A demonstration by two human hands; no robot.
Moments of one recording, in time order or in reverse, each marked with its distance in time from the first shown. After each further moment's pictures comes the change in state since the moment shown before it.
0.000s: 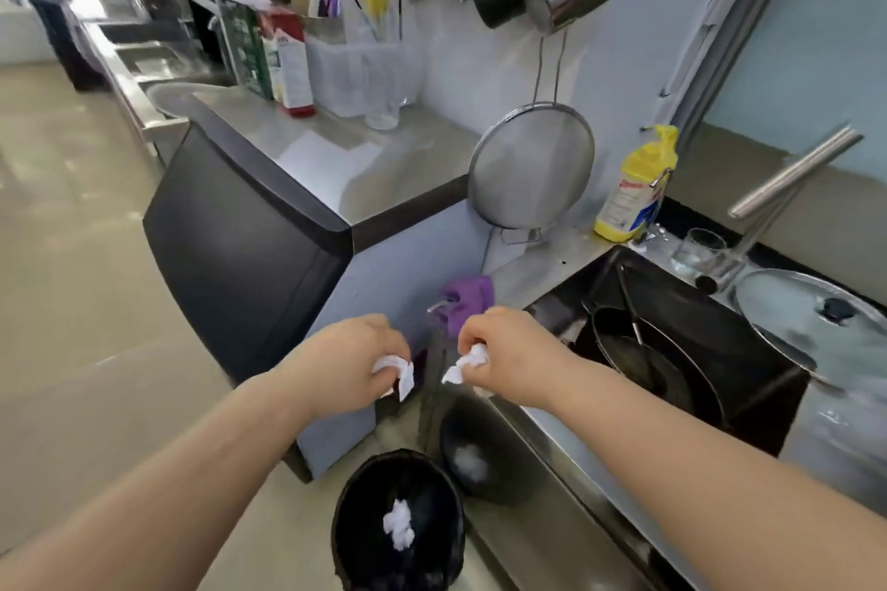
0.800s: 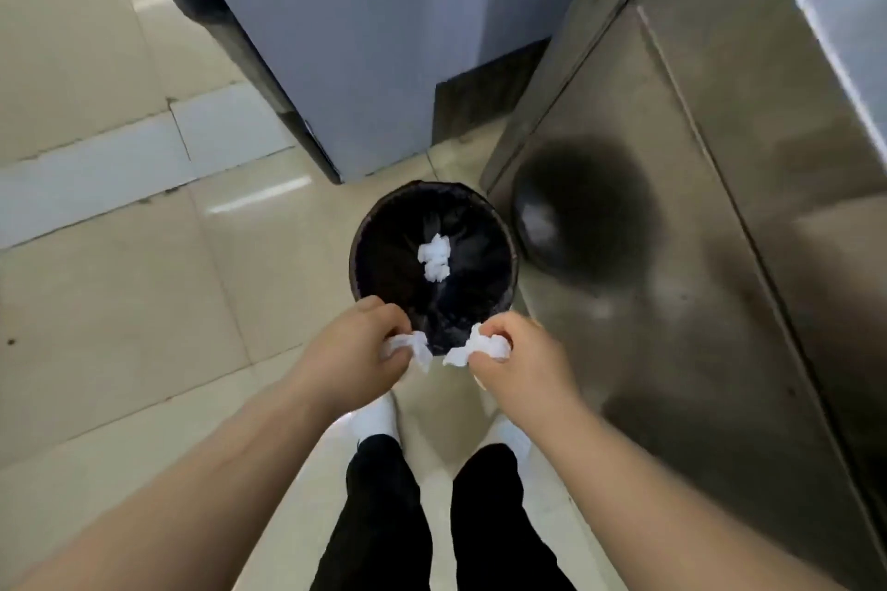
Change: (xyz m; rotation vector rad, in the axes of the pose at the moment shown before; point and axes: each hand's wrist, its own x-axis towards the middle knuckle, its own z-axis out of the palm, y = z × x) left_hand -0.043 -0.081 0.403 -0.482 -0.155 -0.663; right_hand -0.046 0.103 0.385 0.466 -0.458 0.521
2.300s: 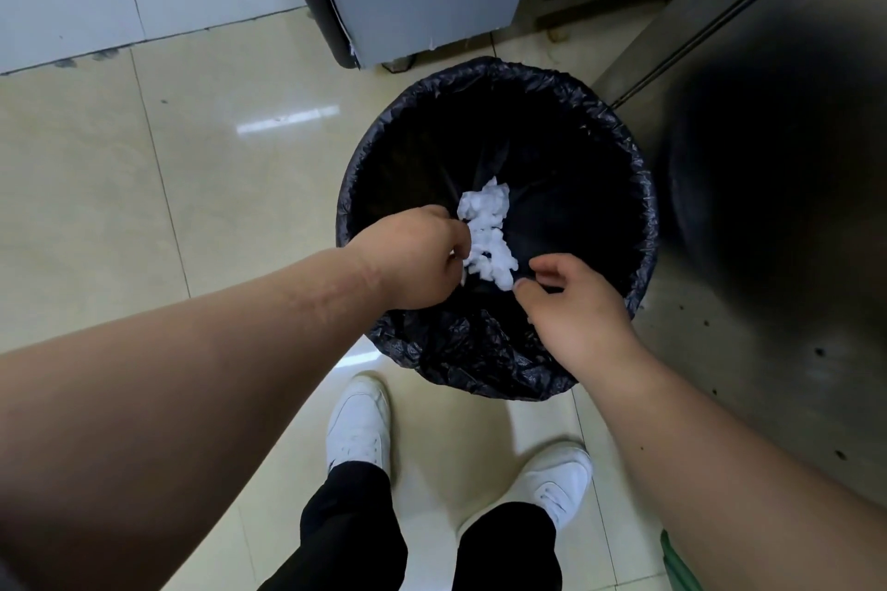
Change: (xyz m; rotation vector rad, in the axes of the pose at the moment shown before) left_hand 0.213 -0.142 0.137 0.201 -0.108 0.089; right_hand 0.223 0.108 0.135 0.046 -0.065 0.101
